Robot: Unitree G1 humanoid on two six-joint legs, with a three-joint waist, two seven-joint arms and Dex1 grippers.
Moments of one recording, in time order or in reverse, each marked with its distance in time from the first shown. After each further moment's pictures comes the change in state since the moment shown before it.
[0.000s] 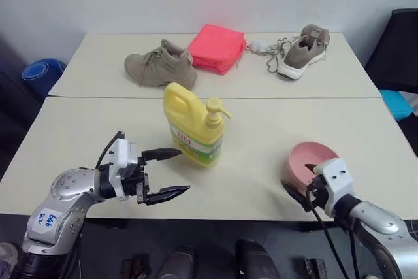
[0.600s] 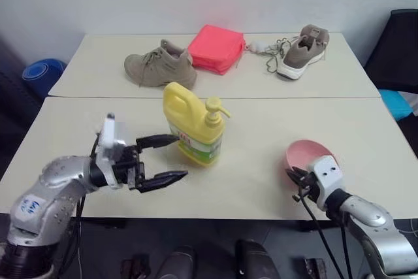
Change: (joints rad) left arm -0.185 0.131 0.168 -0.044 -0.345 0.287 0.052; right arm -0.090 -0.050 -0.010 0.069 -0.003 -0.167 0.210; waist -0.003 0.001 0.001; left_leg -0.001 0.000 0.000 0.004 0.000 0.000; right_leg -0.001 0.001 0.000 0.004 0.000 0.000
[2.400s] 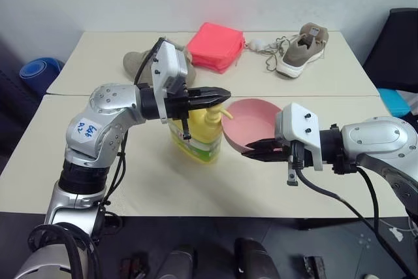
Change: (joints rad) left arm -0.542 -0.269 -0.362 0.266 0.444 -0.066 0.045; right arm -0.697 -0.303 0.216 -0.256 0.361 0.524 0.246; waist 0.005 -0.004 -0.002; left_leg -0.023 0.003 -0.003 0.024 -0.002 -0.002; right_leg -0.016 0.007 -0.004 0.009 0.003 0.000
